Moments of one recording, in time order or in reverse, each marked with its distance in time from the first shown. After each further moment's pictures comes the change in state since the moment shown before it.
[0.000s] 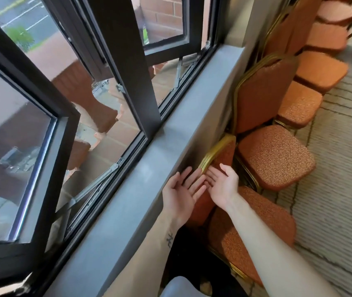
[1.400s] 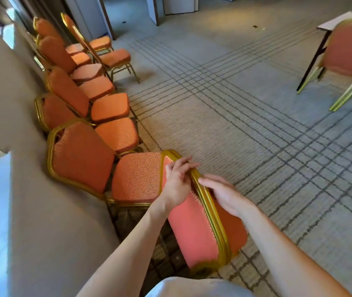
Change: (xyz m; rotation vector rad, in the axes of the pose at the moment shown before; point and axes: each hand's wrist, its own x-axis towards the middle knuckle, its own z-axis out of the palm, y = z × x) left_hand -0.014 -0.282 0.231 1.715 -1.310 0.538; right_hand -0.268 -0.078 -0.268 -0.106 0.505 -0.641
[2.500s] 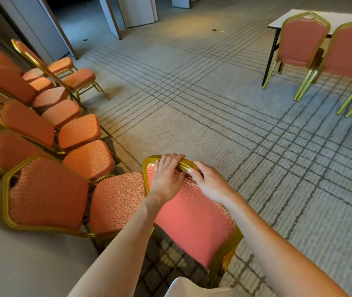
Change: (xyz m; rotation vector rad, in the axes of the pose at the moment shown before) left_hand 0.127 0.007 0.052 0.360 -0.087 0.282; right_hand 0.044 -0.048 -0.083 -0.697 0.363 -0.211
